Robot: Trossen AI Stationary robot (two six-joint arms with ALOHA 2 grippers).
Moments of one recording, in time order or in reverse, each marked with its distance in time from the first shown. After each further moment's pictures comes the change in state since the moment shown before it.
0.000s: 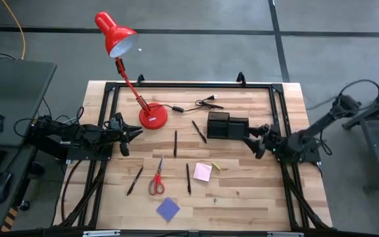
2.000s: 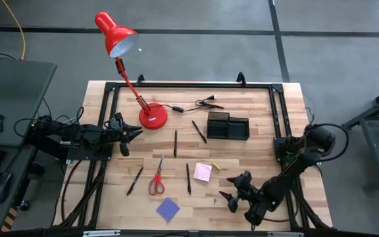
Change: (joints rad) left arm 0.000 0.000 0.000 0.000 0.000 0.000; right arm 0.272 1.185 0.753 -0.703 -0.105 0.894
